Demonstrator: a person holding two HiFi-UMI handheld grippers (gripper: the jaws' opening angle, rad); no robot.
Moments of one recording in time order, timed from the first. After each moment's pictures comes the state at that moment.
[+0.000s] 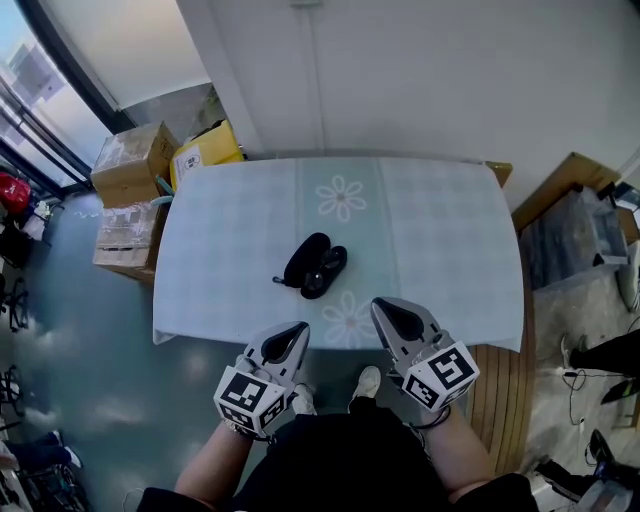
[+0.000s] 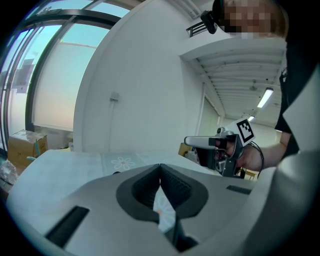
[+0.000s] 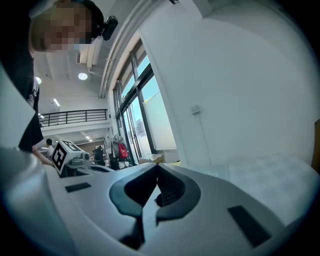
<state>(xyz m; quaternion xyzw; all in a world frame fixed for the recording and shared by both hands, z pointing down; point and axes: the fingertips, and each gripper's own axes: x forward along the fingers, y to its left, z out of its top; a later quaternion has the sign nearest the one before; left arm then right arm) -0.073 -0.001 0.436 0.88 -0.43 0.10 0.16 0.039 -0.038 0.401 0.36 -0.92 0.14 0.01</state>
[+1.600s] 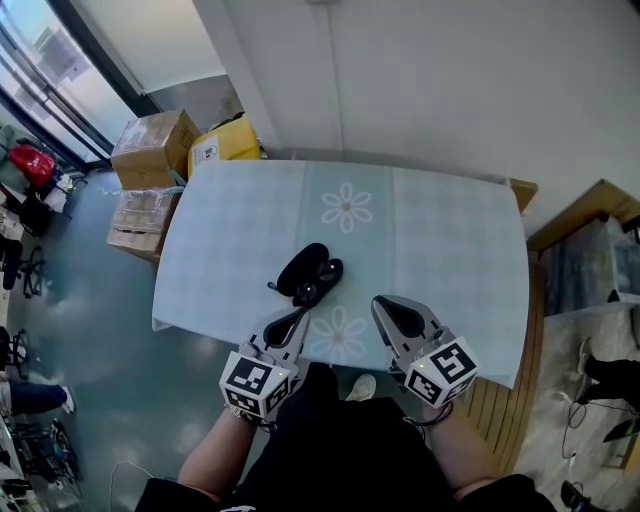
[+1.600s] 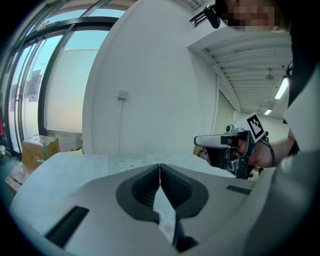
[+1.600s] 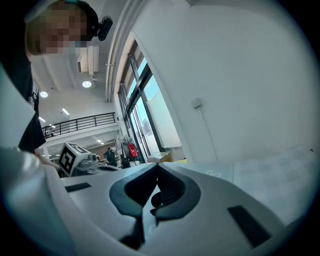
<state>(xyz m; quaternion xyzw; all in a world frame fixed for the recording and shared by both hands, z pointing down) -0.041 -0.068 0.447 0.84 -0.51 0.13 0.15 0.074 -0.099 0.414 0.29 -0.94 0.18 0.01</state>
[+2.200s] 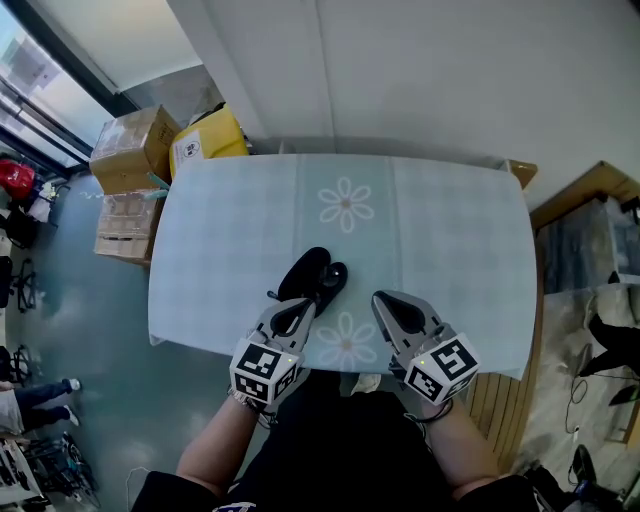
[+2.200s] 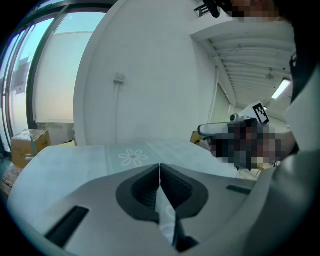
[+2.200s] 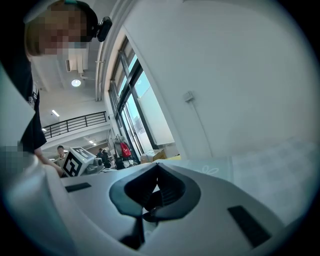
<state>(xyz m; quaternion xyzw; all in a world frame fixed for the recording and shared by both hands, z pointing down) -0.057 -0.123 0.496 0.85 -0.46 0.18 0.19 0.052 -0.140 0.437 0.33 -0.92 0.21 0.02</state>
